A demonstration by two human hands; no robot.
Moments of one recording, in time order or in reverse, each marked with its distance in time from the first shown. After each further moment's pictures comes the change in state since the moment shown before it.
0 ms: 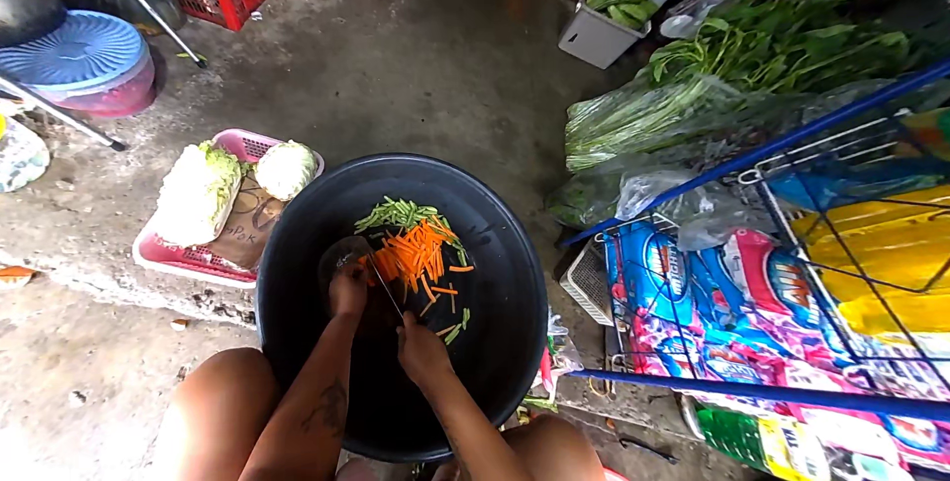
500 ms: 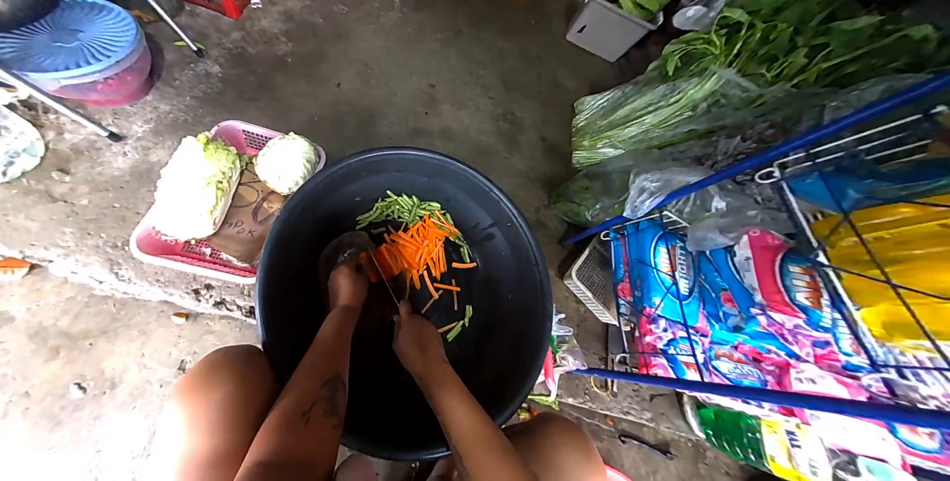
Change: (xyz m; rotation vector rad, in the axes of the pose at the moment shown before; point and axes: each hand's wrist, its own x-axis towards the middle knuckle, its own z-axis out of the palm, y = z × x) left_hand 0.004 0.007 -0.008 0.161 -0.023 0.016; right_hand 0.012 -0.014 0.001 -0.023 0.032 0.002
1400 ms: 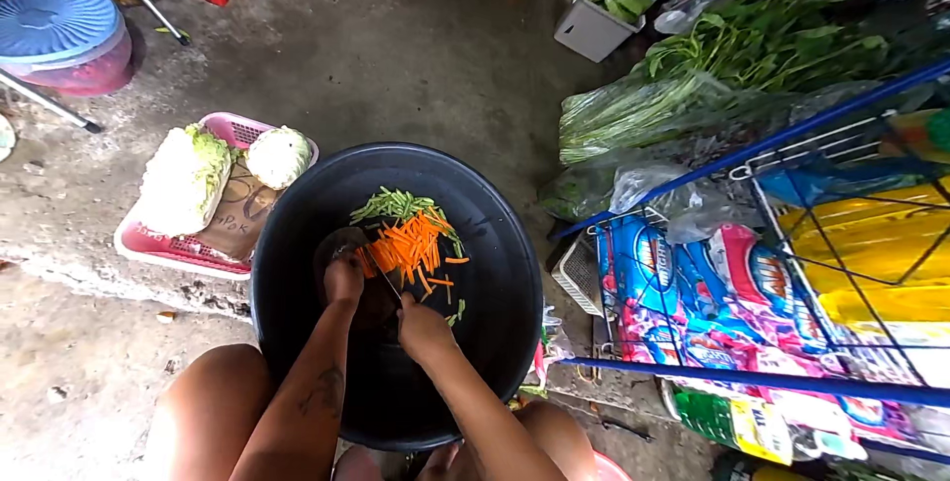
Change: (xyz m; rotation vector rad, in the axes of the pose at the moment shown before) left_hand 0.004 -0.002 0.004 -0.047 0.036 -0.013; right_hand -0.025 -0.013 -0.039 -0.113 -0.052 0.051
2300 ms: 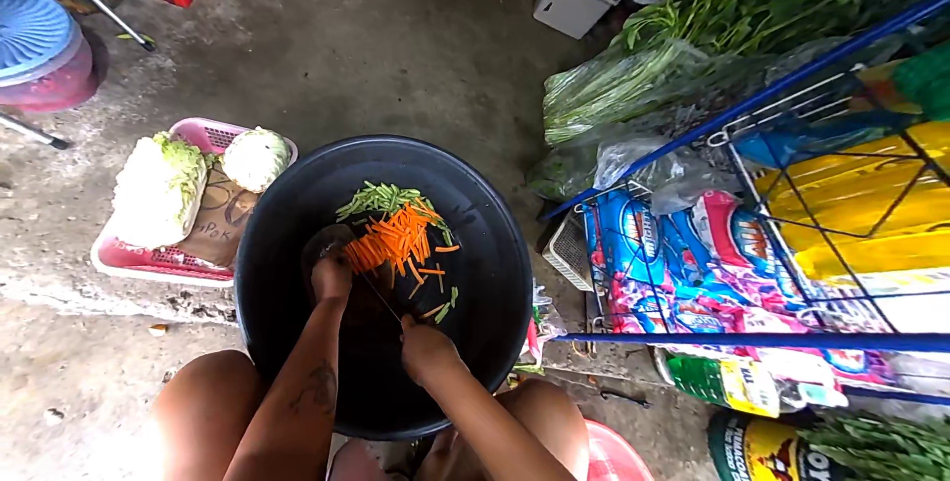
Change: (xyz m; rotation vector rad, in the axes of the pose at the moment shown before) left_hand -0.001 0.001 0.001 0.023 -0.010 -0.022; right_hand -0.031 0.020 0.017 -0.003 -0.157 0.062
